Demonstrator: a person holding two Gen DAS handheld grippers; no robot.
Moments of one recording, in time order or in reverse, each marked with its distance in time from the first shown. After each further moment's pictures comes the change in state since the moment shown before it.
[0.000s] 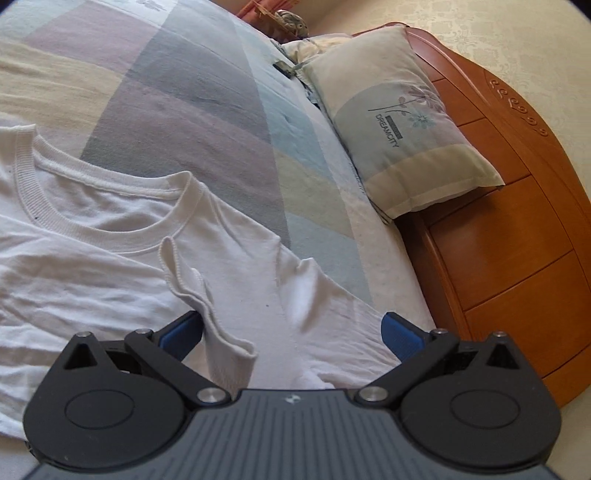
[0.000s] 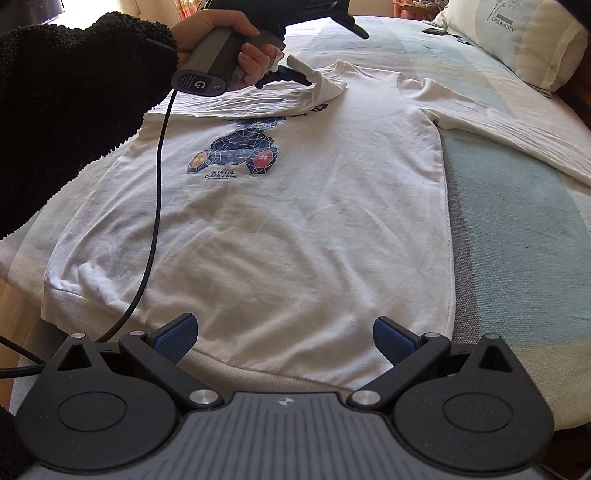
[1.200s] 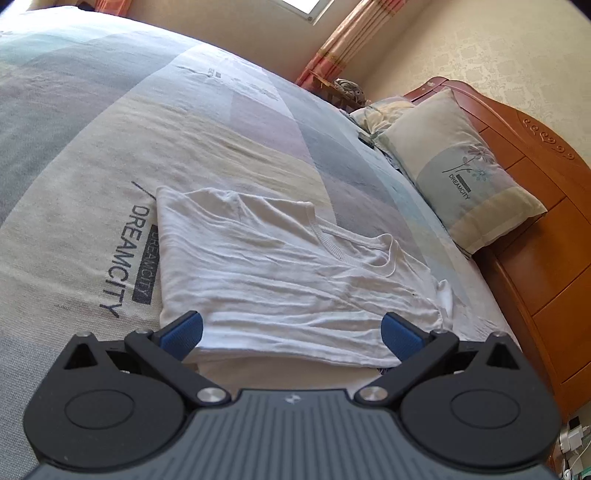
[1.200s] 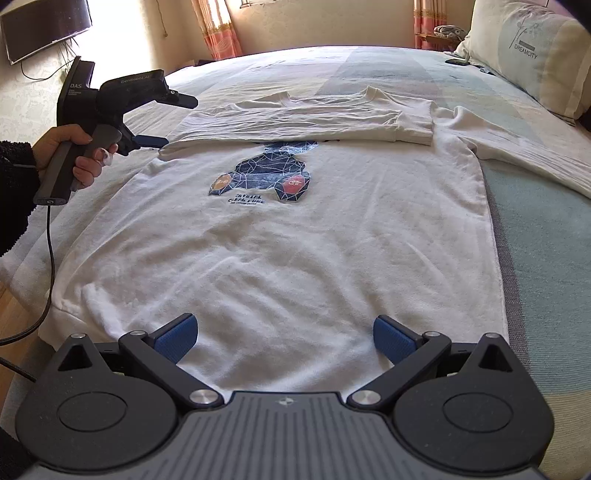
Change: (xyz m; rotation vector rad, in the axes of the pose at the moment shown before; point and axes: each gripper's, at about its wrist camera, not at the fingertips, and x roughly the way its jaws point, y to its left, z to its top) left arm -0.204 0.150 -0.041 0.068 -0.211 0.235; right arm 0.029 0.015 0.003 -0.060 -0.119 0.045
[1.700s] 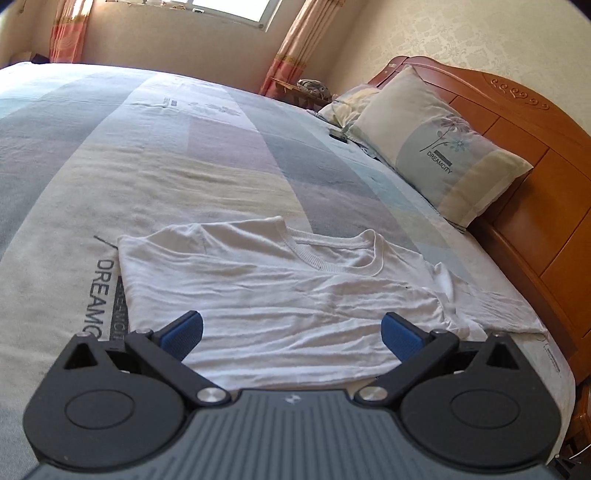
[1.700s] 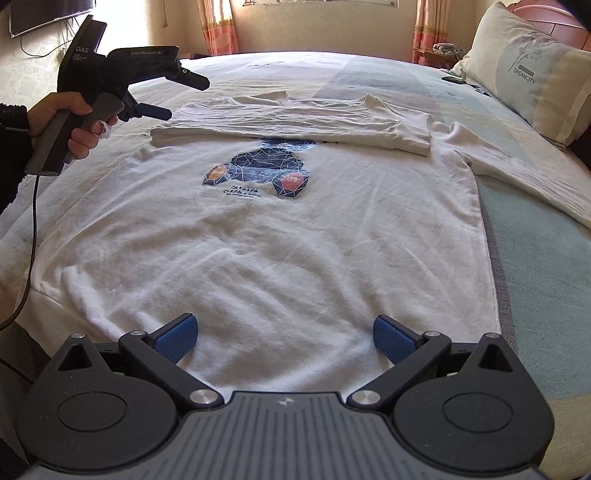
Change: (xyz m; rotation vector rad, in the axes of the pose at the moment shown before) left arm 0.020 -0.022 0.014 0.175 -0.008 0.037; right arm 0.003 0.012 -0.006 -0.063 -0.018 -0.080
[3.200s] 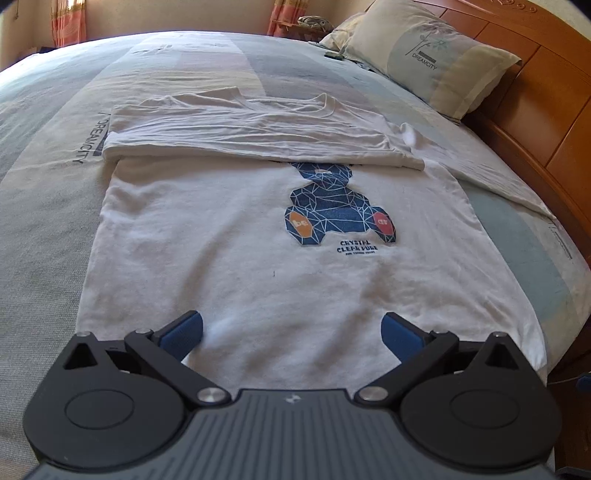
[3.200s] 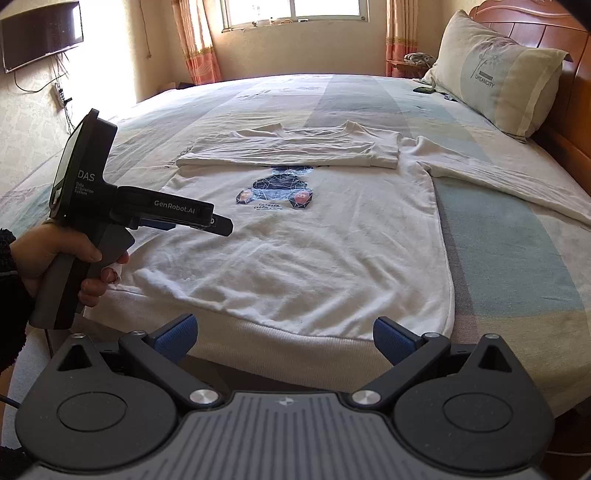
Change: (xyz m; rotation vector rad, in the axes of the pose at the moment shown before) left arm -0.077 -0.115 -0.149 0.077 0.189 0.127; right arm -0.104 0.030 -0.032 0.096 -0.062 -0.025
